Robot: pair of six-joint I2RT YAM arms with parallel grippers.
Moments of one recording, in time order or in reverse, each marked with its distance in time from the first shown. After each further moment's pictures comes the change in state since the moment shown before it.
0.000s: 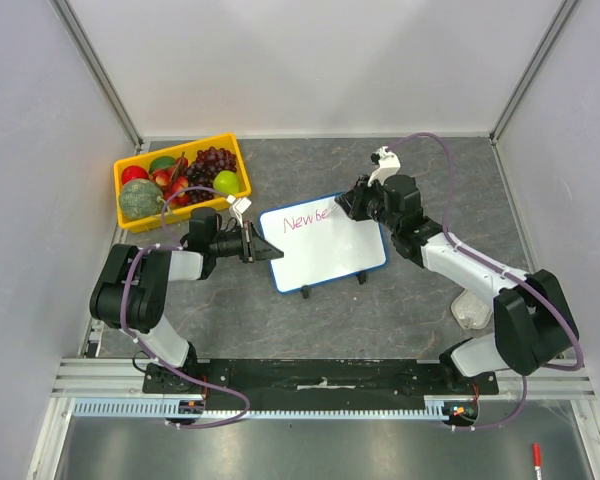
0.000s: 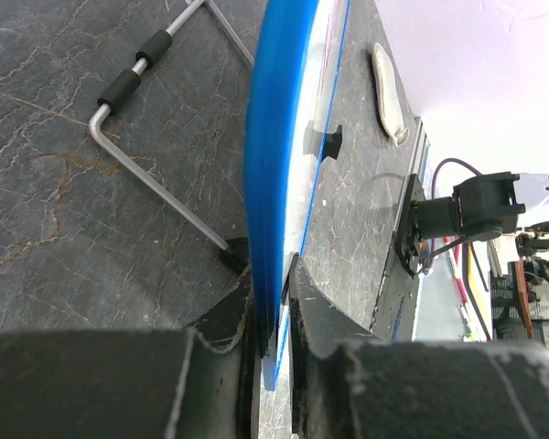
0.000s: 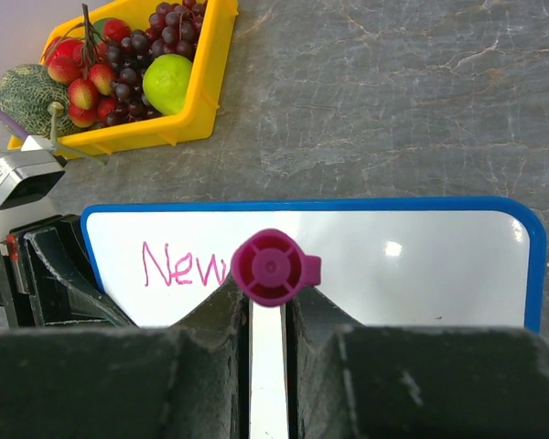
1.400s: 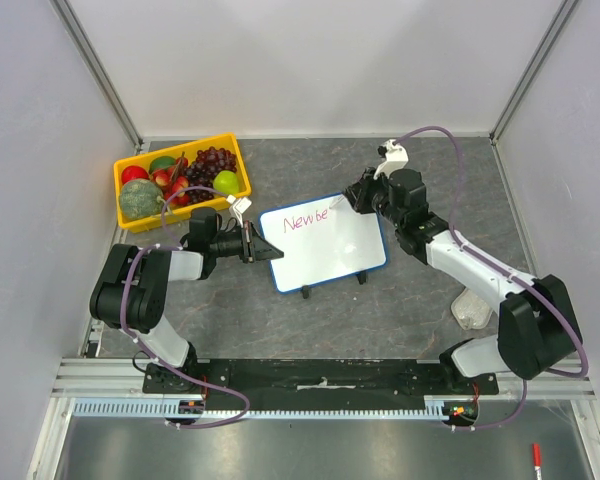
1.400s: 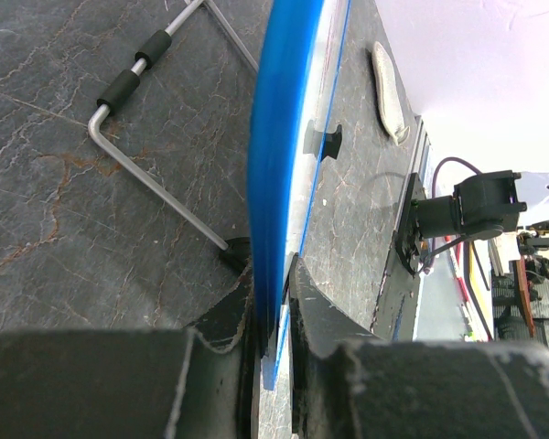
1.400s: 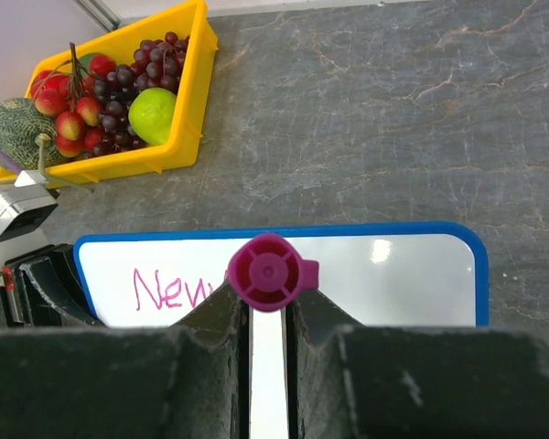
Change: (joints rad) left arm 0.000 0.000 0.000 0.000 0.001 0.004; right arm -0.018 -0.037 0.038 -0.045 0.053 -0.015
